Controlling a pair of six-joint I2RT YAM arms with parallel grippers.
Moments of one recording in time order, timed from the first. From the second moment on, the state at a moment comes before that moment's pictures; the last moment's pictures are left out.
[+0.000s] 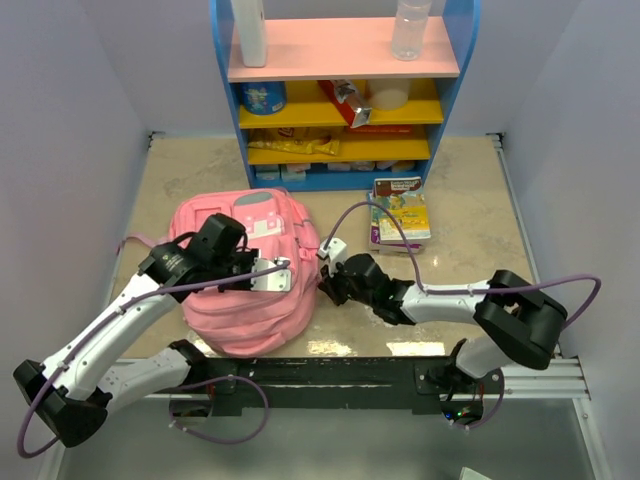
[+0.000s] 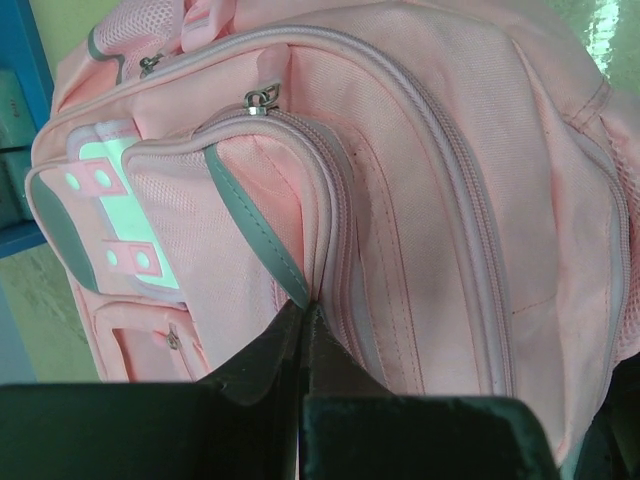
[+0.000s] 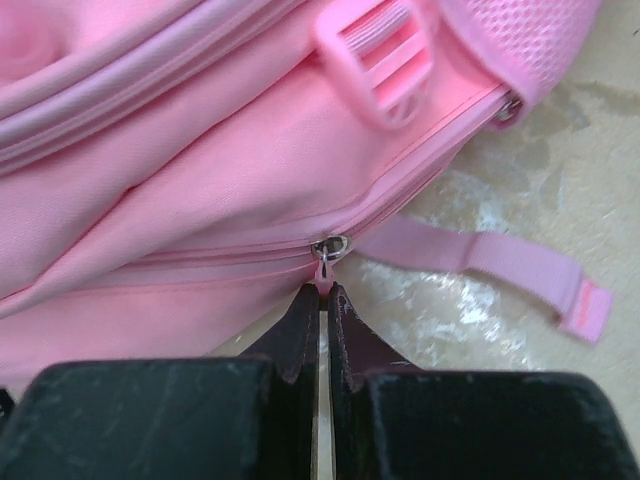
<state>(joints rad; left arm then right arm) -0.64 0.96 1.03 -1.05 0.16 1.00 0.96 1.49 0.56 0.42 0.04 0.17</state>
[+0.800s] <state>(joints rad) -0.64 1.19 1.08 -0.88 0.21 0.69 1.28 1.40 0.62 0.15 0.24 0.44</state>
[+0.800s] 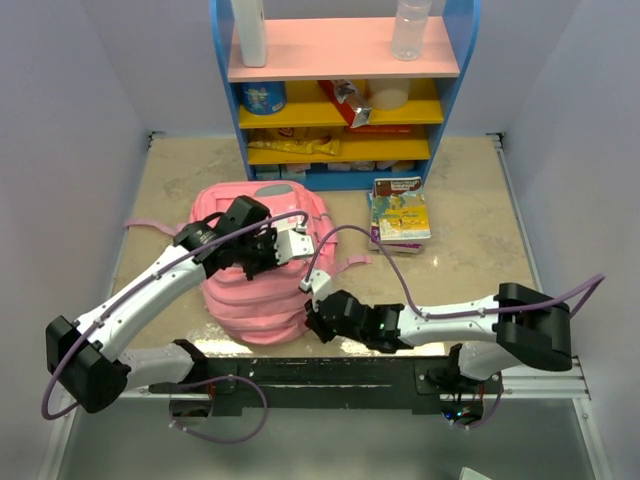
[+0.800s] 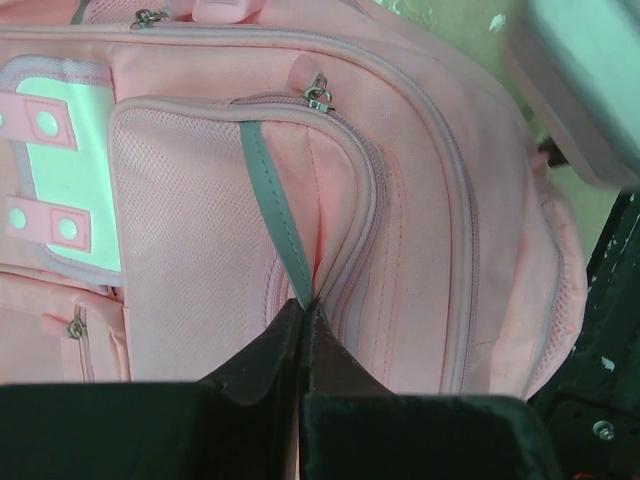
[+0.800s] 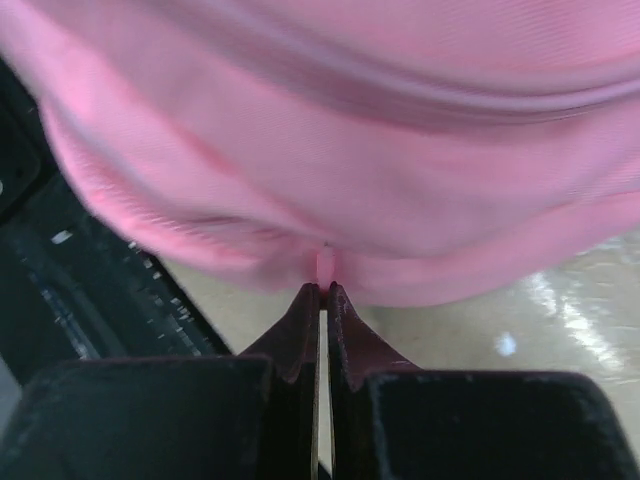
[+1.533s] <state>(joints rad) -0.63 1.43 1.28 -0.83 0.23 0.33 1.54 1.44 0.71 0.16 0.51 0.43</state>
